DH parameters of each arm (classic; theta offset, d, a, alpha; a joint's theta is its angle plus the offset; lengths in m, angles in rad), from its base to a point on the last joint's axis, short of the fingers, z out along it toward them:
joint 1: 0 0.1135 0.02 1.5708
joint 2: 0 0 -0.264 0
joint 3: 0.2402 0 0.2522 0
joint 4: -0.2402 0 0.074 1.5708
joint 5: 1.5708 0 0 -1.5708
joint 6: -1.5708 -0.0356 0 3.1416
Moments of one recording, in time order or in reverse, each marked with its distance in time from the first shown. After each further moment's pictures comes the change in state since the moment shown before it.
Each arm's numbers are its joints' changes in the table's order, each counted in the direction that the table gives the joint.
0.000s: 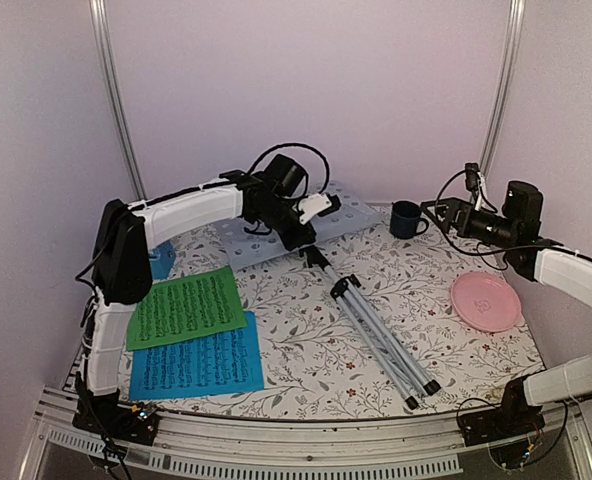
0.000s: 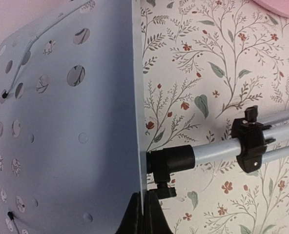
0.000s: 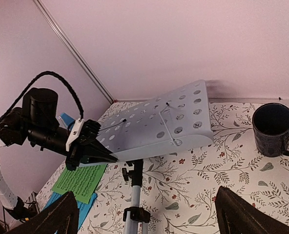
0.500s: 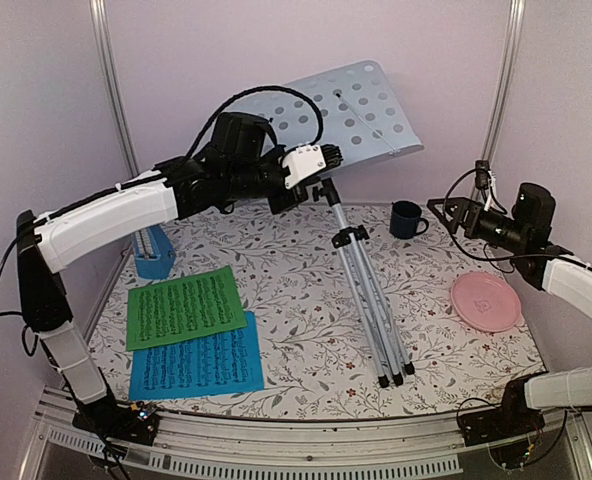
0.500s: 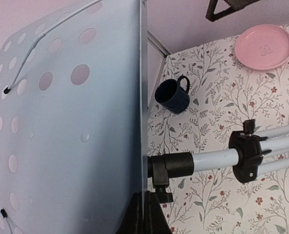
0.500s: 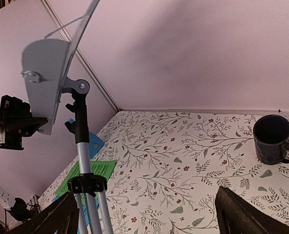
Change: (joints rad) left arm -0.114 0.501 -0.349 0.387 -0.162 -0.322; right arm -0.008 0.106 -0.036 0.008 0.007 -0.019
